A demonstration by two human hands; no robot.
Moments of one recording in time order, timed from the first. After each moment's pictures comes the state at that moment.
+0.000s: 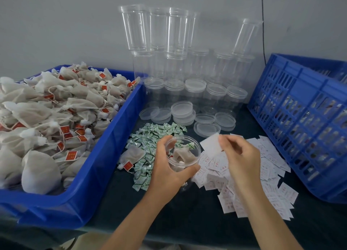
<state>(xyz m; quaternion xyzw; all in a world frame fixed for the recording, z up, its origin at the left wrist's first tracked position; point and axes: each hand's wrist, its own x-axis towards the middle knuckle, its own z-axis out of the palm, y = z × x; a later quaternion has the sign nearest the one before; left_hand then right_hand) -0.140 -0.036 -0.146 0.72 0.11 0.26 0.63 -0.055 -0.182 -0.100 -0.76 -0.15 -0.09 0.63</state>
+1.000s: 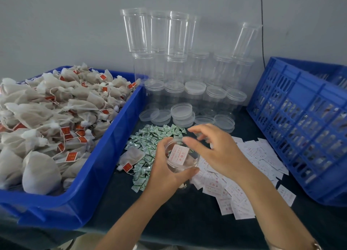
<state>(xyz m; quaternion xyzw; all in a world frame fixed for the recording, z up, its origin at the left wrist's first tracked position) -0.144 -0.036 -0.133 0.72 0.10 0.24 0.64 -0.054 -0.161 -0.056 -0.85 -0.40 0.02 0.35</state>
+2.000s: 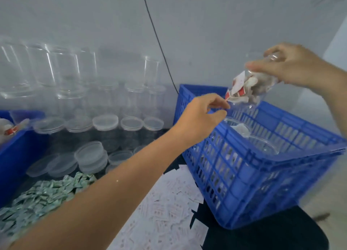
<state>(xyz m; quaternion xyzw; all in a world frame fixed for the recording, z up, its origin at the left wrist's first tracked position) 0.068 -0.218 0.078 0.79 -0.20 0.16 0.55 0.135 -0.418 0.195 -0.94 -0.13 -0.21 0.25</state>
